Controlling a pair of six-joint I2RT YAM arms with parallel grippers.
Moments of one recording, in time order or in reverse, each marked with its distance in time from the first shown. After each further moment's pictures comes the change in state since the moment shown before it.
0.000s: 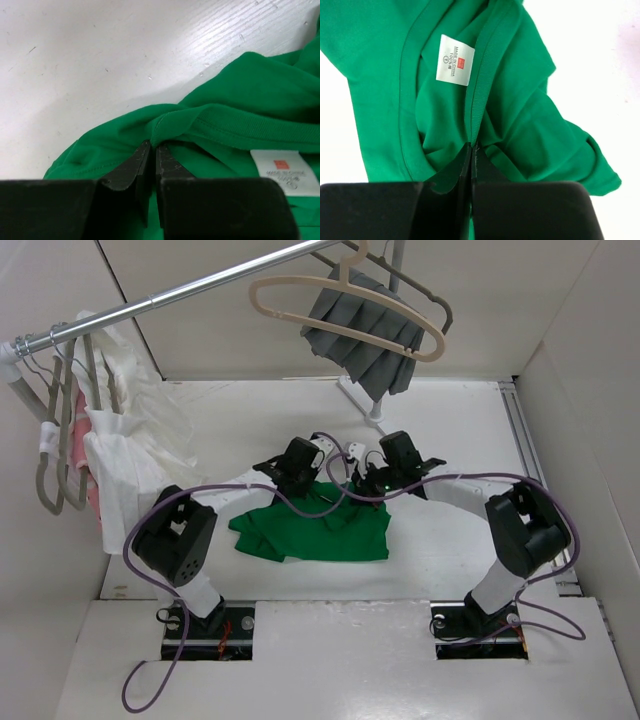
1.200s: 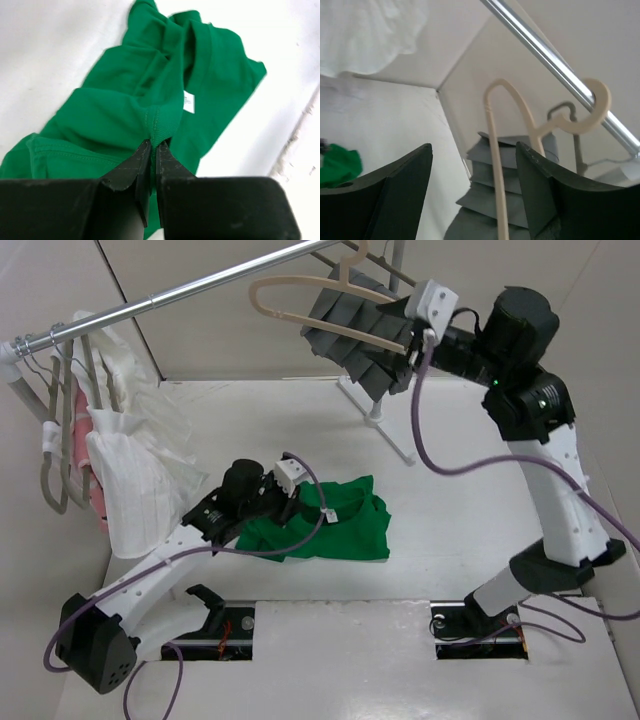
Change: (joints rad) left arm 0.050 -0.644 -0.263 -0.087 0.566 0.055; right arm -0.003 -0.163 1.217 -0.426 0.046 -0.222
